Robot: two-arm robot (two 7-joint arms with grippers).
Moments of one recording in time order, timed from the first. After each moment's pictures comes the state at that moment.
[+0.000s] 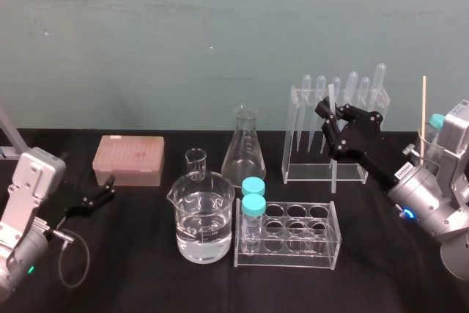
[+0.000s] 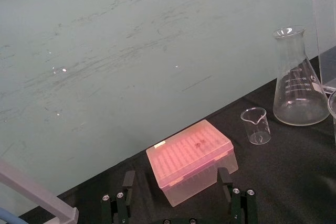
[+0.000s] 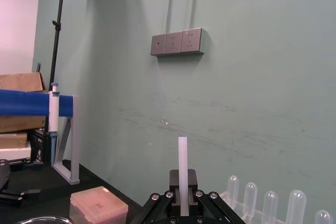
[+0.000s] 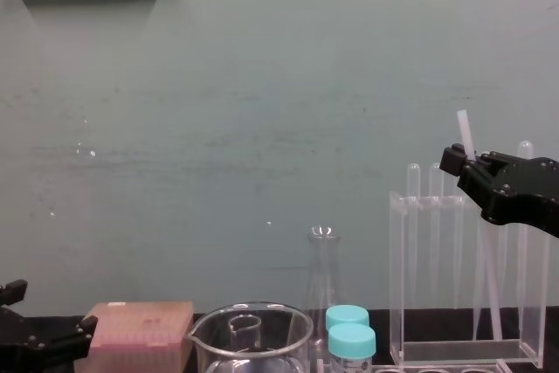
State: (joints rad) left arm -0.20 0.60 0.45 -1.41 -0.25 -0.12 0.03; right arm 0.39 0.34 -0.28 -1.18 0.45 -0.45 0.62
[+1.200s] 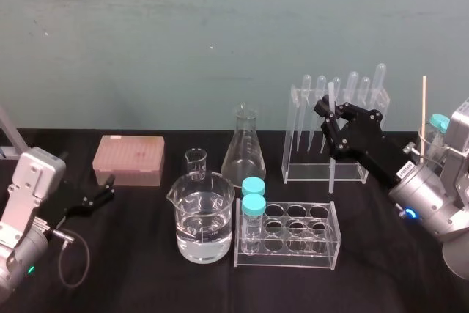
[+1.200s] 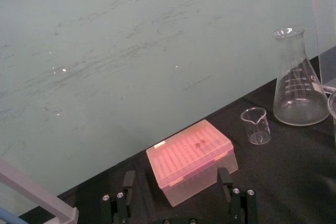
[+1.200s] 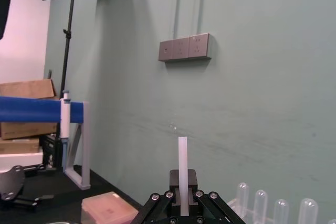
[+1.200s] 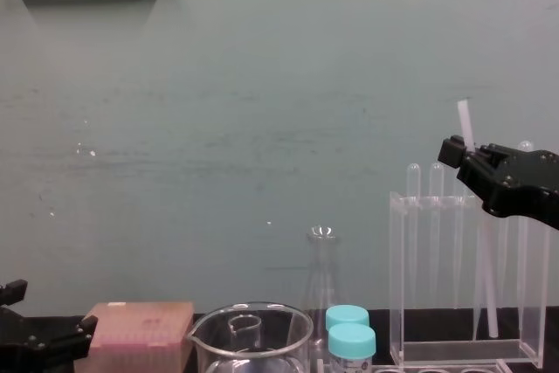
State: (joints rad) left arm -0.20 0.60 0.45 -1.41 -0.25 -0.12 0.03; right arm 0.38 0.34 -0.27 -1.20 0.49 -0.44 0.67
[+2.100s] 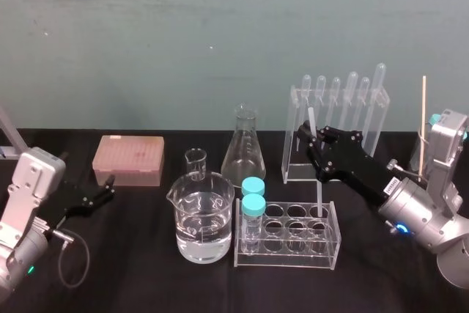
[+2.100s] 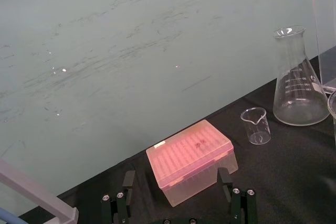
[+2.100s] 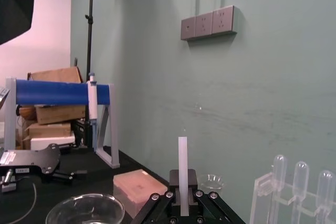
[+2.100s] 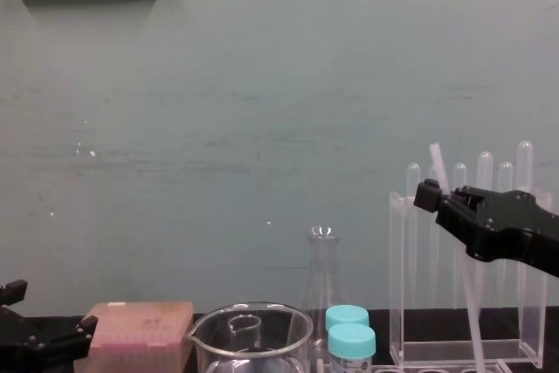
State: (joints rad) left arm -0.20 0.60 0.45 -1.41 -0.25 -0.12 0.03; right arm 0.38 0.36 -0.32 -1.17 0.53 -0.38 0.74
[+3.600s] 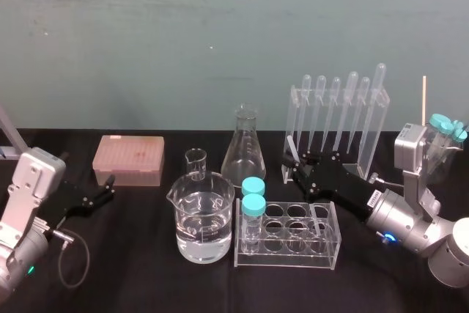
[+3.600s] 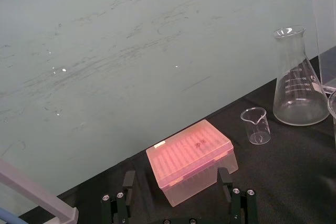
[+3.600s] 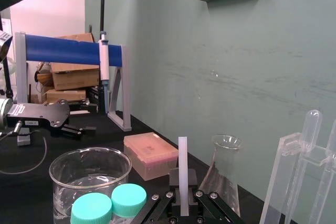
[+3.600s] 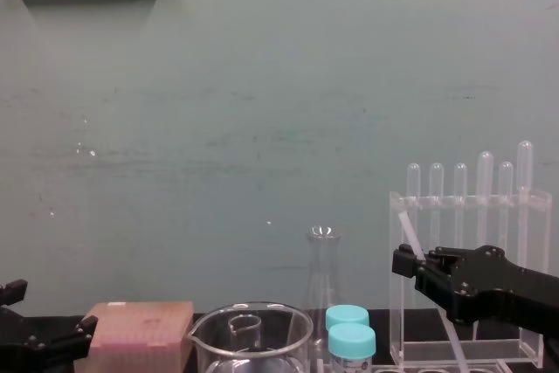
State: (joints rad) left arm -0.20 0.60 0.45 -1.41 -0.25 -0.12 0.03; right arm 0.48 0.34 -0.40 -0.97 0.47 -0.41 0.81
